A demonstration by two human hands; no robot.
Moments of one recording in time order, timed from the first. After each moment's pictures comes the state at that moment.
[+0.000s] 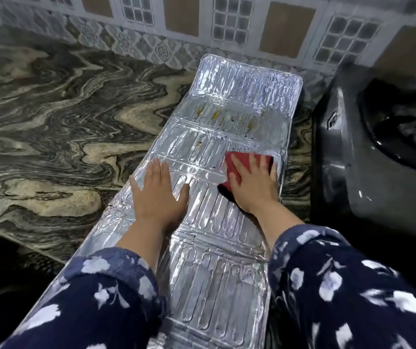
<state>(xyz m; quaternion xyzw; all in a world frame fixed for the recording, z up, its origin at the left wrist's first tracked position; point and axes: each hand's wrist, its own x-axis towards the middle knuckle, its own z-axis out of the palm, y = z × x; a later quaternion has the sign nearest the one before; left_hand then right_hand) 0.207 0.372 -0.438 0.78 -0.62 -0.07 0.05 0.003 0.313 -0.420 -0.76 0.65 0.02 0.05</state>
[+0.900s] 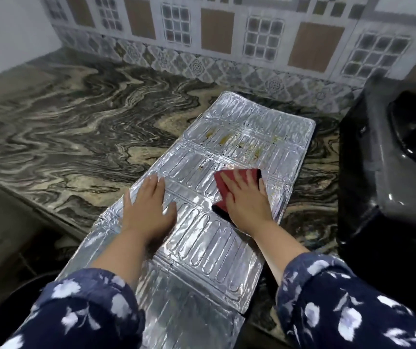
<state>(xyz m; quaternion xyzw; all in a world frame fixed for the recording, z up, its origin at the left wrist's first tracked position) 0.280 0.436 -0.414 0.78 -0.61 -0.09 0.05 0.065 0.362 -0.420 -0.83 0.55 -0.04 0.09</state>
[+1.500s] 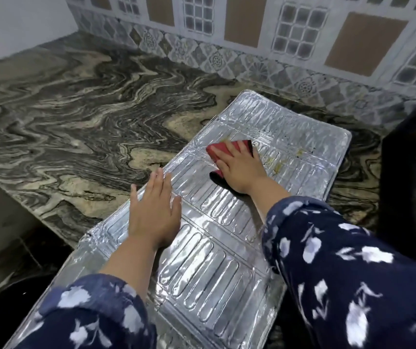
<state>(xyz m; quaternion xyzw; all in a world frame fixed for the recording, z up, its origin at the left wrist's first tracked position) 0.277 0.389 -0.435 0.81 -0.57 -0.05 0.07 0.118 0.221 -0.420 -0.88 0.46 0.03 0.10</state>
